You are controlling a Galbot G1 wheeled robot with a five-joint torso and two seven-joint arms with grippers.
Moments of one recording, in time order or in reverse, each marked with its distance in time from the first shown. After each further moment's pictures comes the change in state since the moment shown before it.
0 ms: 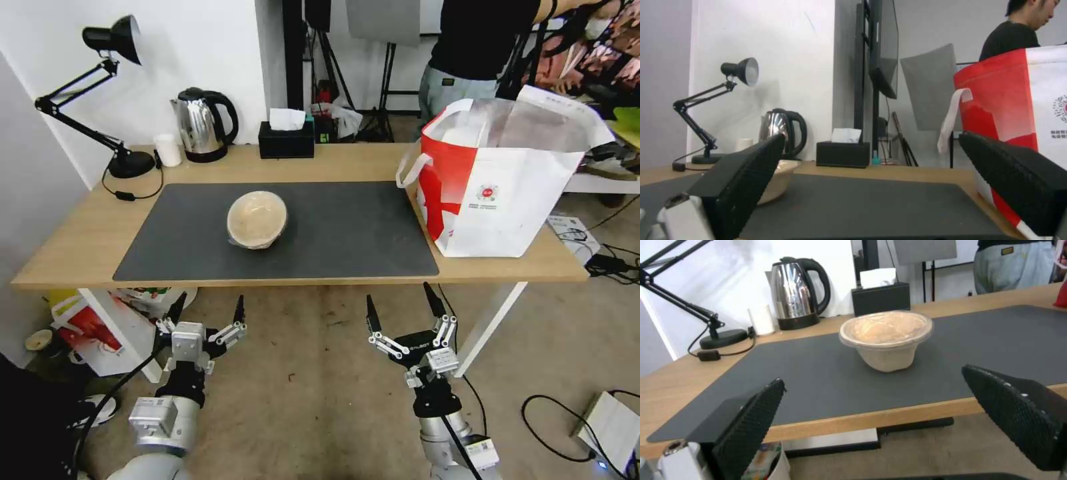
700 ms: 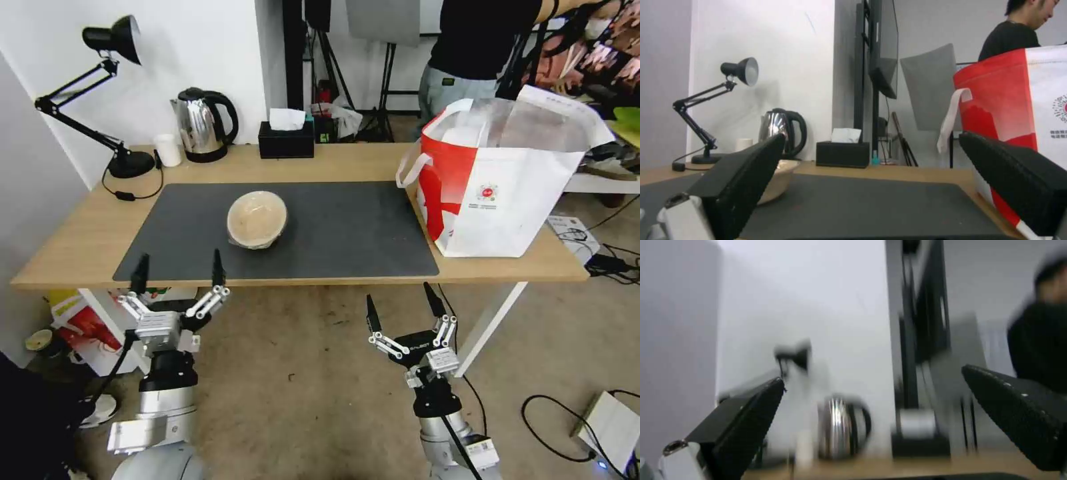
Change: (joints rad) left arm -0.050 -0.051 0.042 -0.042 0.054 -0.405 -0.140; right arm 0.000 0.000 0.000 0.000 0.000 0.001 0.000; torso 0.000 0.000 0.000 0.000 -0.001
